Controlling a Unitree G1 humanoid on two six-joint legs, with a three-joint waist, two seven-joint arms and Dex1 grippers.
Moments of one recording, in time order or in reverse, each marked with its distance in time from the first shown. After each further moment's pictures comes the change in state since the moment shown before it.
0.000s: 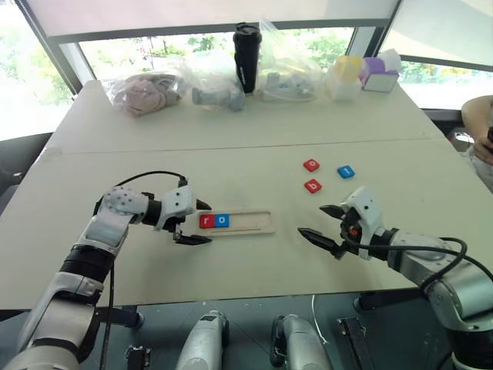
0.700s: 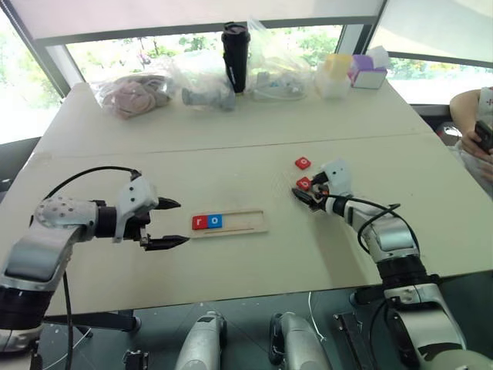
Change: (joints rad) left arm 0.340 0.222 0.296 -0.608 -0.285 0.523 0.154; right arm -0.410 0.248 0.125 0.718 -0.304 -0.293 -0.113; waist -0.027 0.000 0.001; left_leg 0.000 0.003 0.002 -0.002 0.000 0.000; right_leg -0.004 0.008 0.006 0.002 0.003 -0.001
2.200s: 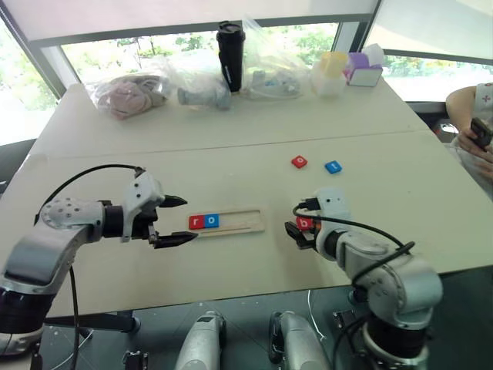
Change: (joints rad) left arm -0.017 0.009 -0.024 -0.061 -0.091 0.082 0.064; right arm 0.217 0.135 -0.078 -1.043 0.074 1.114 -0.301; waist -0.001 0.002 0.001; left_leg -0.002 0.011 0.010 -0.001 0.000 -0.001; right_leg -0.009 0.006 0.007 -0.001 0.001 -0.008
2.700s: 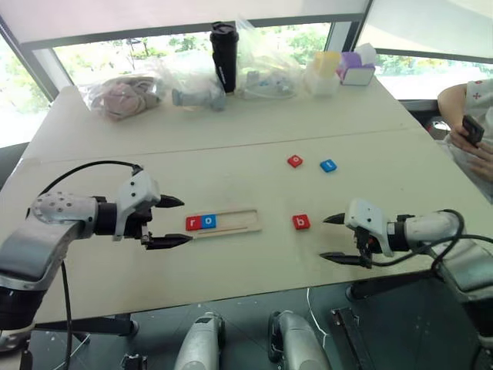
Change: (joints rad) left arm -0.021 0.053 0.000 -0.002 -0.002 -0.006 -0.068; right arm 0.040 -0.593 0.147 0.755 -0.075 -1.334 0.976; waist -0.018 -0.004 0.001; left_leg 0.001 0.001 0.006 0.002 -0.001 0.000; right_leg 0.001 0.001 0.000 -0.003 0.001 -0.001
